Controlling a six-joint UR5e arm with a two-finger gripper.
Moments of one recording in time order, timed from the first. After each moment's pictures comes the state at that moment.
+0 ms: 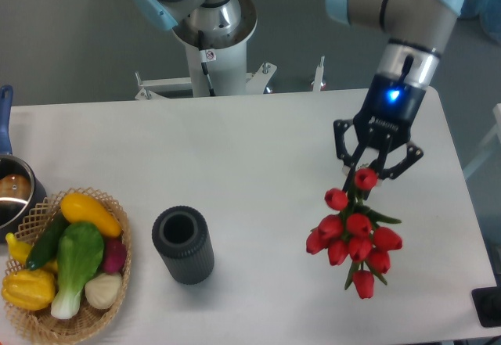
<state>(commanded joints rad) 2.78 -1.87 -1.66 -0.88 0.91 1.18</state>
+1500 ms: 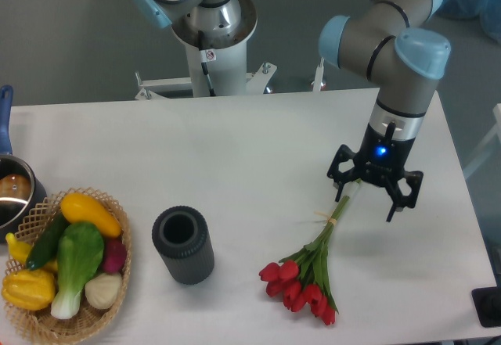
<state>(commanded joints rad) 2.76 -1.92 -1.62 -0.88 1.27 1.21</state>
